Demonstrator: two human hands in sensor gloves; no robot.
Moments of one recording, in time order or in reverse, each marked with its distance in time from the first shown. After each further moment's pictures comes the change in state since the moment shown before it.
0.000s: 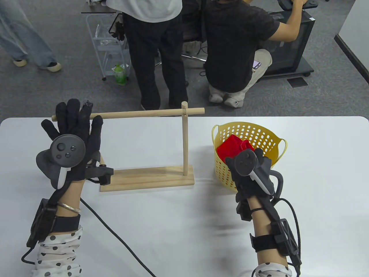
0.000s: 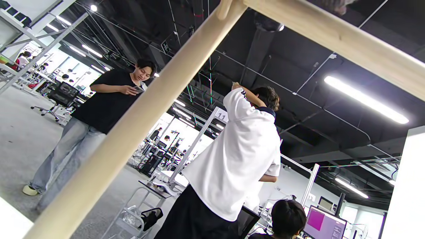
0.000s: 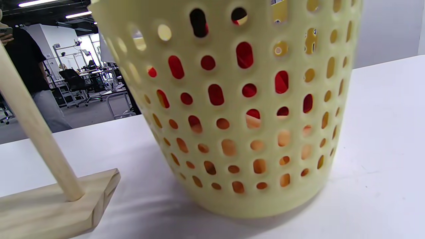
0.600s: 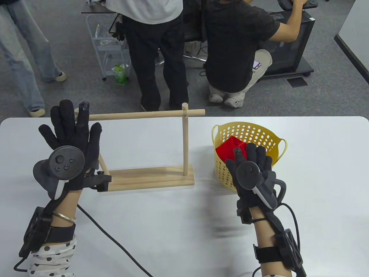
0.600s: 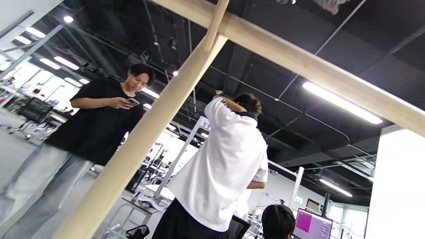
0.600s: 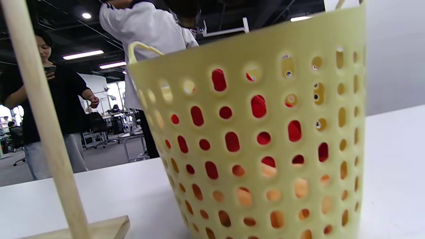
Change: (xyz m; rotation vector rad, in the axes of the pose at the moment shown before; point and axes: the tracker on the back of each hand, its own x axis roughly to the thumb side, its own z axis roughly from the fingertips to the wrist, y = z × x) left_hand 0.005 0.013 0.030 0.042 -0.116 -0.040; right_hand 0.005 -0.011 0.036 -0.250 -0.112 -0.014
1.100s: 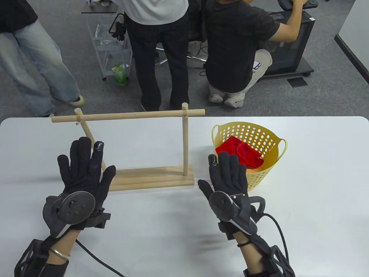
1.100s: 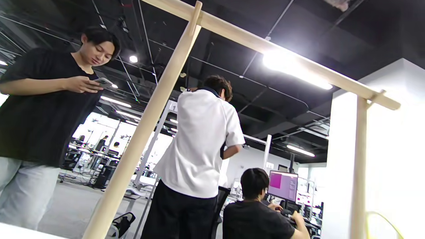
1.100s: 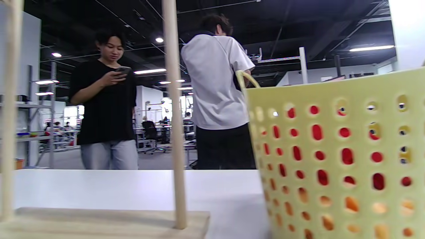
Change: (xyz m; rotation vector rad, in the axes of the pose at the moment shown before) left_hand -0.001 -0.010 0.089 -0.121 -0.183 -0.069; right_hand 0.068 -0.003 0.069 -0.084 -0.269 0.026
